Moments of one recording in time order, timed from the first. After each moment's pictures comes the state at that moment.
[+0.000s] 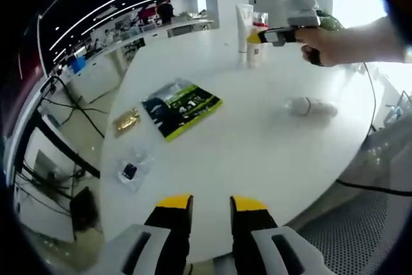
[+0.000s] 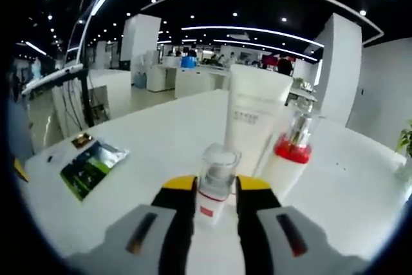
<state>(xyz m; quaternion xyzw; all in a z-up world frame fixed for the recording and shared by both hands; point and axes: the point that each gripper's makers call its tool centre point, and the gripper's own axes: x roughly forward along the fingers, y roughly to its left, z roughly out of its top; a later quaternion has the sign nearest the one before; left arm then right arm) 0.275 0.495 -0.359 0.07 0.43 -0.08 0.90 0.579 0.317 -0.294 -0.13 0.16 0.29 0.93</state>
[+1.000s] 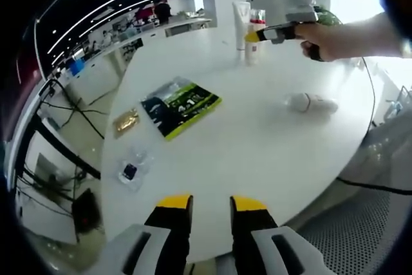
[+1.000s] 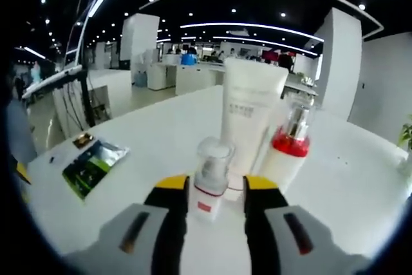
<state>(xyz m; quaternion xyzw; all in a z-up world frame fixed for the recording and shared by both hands) 0.274 0.496 -0.361 0.09 0.43 -0.08 0.89 0.577 0.312 -0.301 -0.12 0.18 0.29 0.93</state>
